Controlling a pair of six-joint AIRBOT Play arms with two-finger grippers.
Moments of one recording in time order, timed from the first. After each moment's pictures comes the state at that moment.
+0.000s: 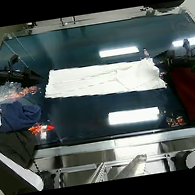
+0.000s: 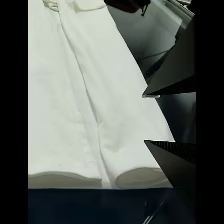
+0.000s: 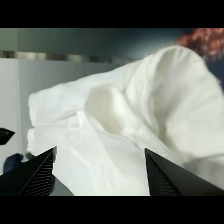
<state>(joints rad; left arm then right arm) 0.35 -2.15 2.05 0.74 -1.61 -1.25 -0.47 -1.92 1.43 -0.30 1.26 0.92</state>
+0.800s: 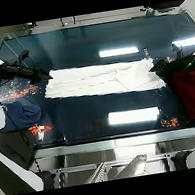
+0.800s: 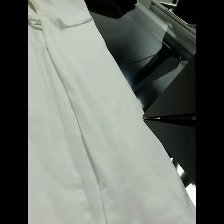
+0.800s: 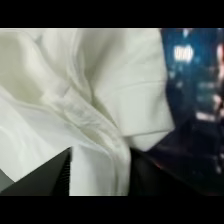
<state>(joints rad) 0.20 -2.08 1.97 0.73 -1.58 -1.27 -0.36 -1.96 1.49 -0.69 1.23 1.05</state>
